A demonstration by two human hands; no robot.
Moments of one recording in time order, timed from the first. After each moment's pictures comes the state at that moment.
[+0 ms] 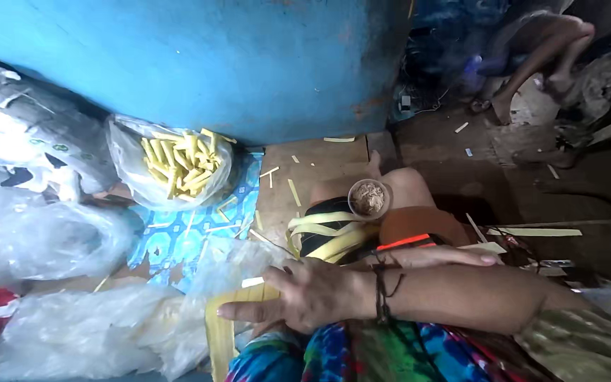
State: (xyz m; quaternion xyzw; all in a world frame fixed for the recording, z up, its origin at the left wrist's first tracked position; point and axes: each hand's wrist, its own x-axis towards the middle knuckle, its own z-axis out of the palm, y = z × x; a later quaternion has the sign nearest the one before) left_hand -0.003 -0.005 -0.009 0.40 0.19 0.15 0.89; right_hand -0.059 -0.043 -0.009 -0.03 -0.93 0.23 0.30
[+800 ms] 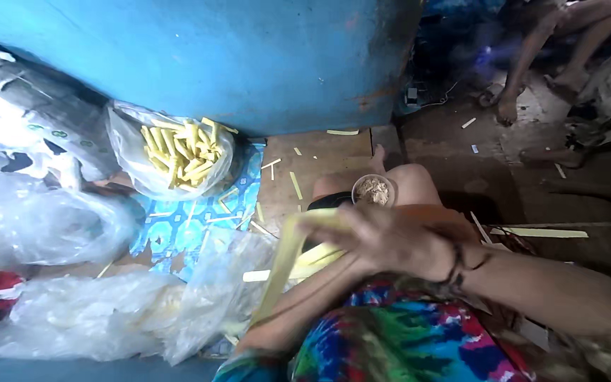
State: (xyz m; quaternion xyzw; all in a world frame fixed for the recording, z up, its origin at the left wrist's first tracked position) left_hand -0.056 -0.019 -0.066 0.55 0.37 0.29 0.69; right_hand 0.018 0.015 0.005 -0.17 -0.91 0.07 0.36
